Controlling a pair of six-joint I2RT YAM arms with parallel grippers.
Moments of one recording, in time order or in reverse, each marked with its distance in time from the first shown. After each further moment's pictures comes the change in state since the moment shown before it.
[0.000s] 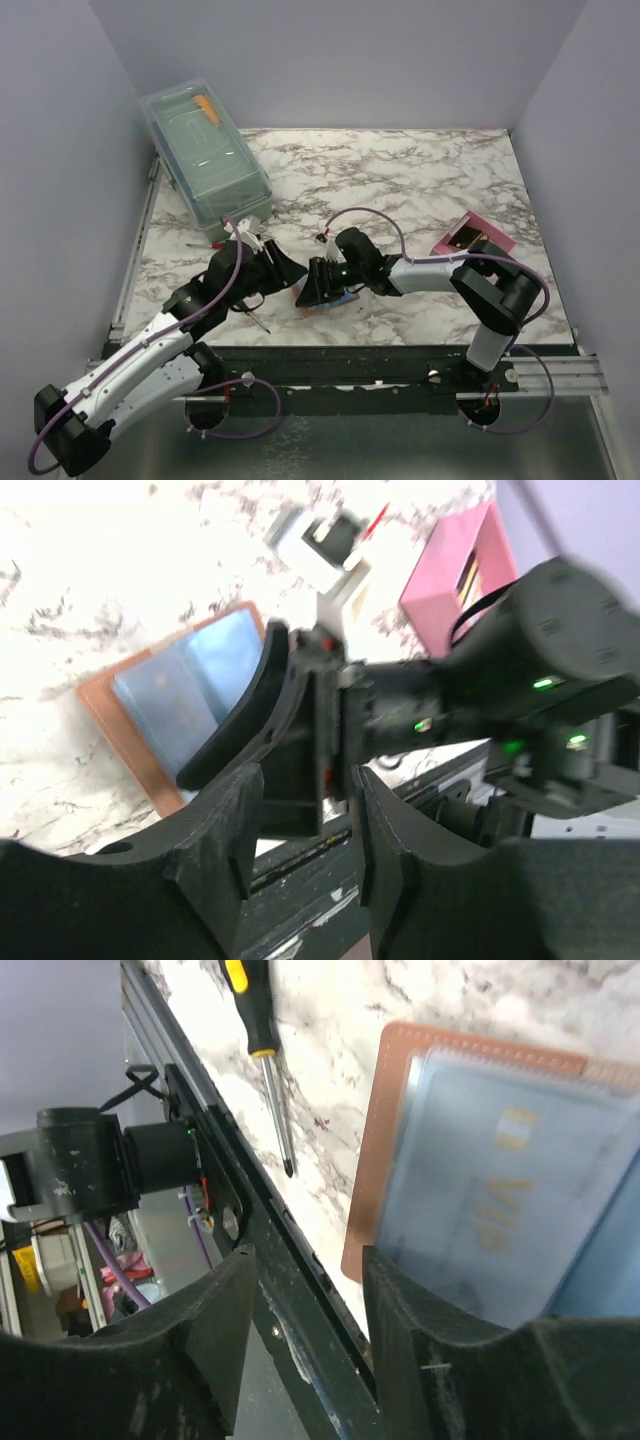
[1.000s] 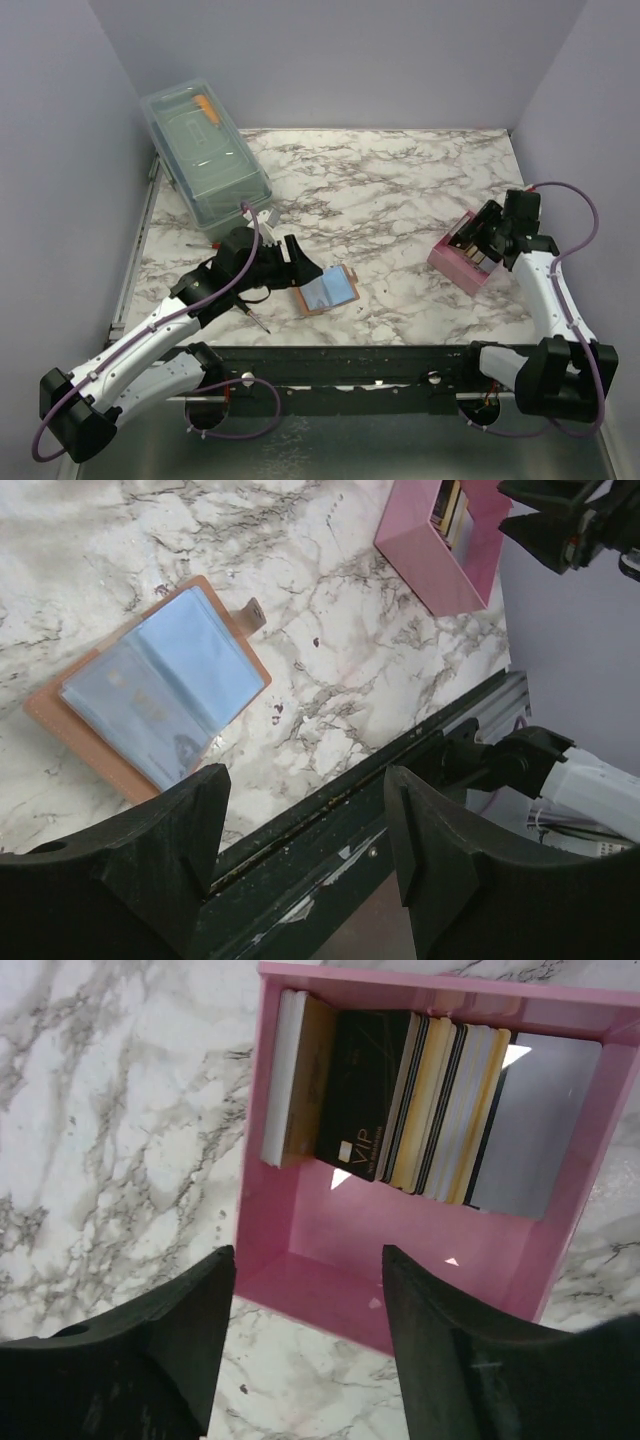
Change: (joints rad) left arm 0.000 0.079 0.149 -0.074 0.114 0.139; right arm -0.971 -0.632 0.003 -0.814 0.560 -0.239
